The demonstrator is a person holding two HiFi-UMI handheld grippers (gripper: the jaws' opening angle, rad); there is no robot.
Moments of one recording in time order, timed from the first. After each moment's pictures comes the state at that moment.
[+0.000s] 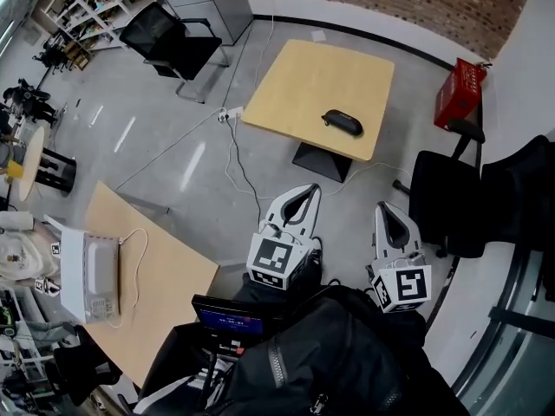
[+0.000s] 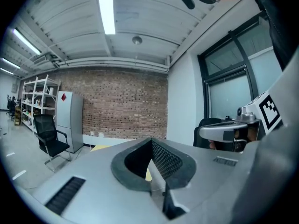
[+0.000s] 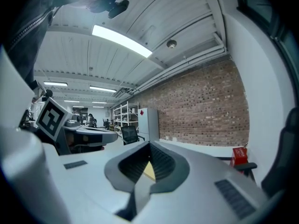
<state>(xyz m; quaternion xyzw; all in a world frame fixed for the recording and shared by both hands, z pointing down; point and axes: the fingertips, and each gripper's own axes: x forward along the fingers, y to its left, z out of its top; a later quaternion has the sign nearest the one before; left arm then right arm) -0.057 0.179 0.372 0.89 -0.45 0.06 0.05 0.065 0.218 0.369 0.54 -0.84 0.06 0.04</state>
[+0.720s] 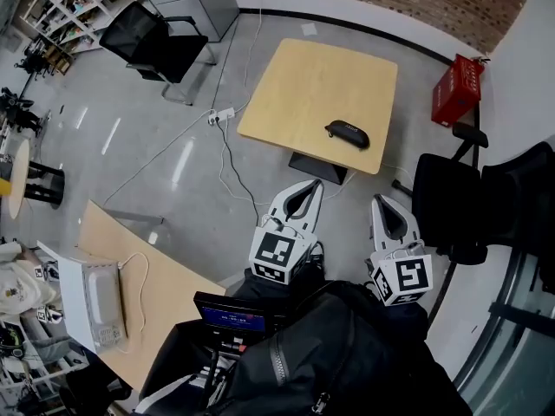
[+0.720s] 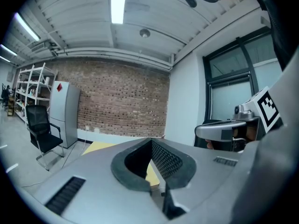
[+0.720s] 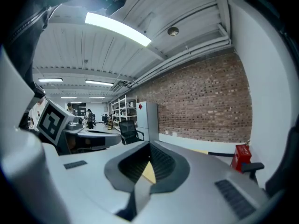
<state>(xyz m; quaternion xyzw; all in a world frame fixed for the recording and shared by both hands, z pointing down) -0.097 0.065 0.396 0.90 -0.43 0.06 0.09 0.009 0.104 0.382 0.54 -0.83 0.08 0.07</state>
